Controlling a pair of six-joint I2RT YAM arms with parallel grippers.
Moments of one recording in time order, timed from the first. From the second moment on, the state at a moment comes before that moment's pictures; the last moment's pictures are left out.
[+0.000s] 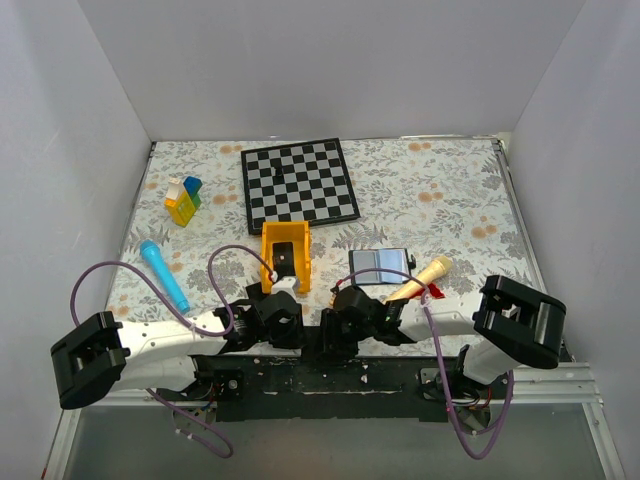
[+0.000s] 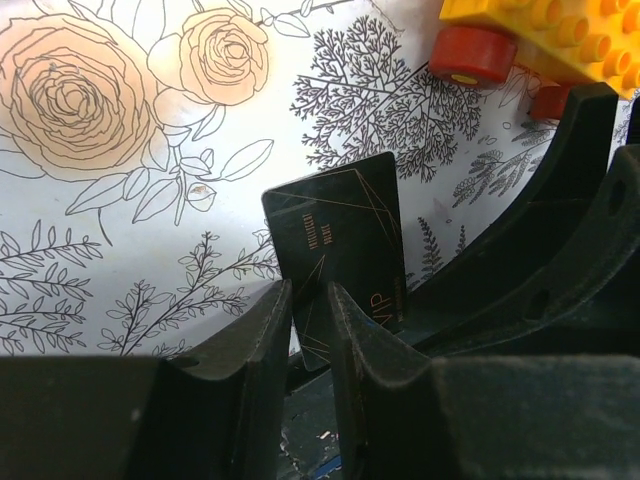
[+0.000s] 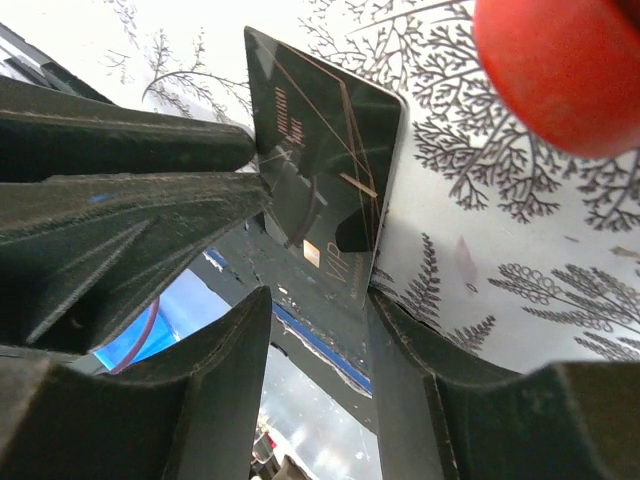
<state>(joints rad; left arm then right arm) -1.10 1.12 0.40 -0.20 -0.08 -0.92 1.19 1.50 0.54 0.09 -0.27 1.26</state>
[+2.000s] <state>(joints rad) -0.88 1.22 0.80 -0.26 -0.16 -0.78 0.59 0.99 0.69 -0.43 -0.02 0.76</state>
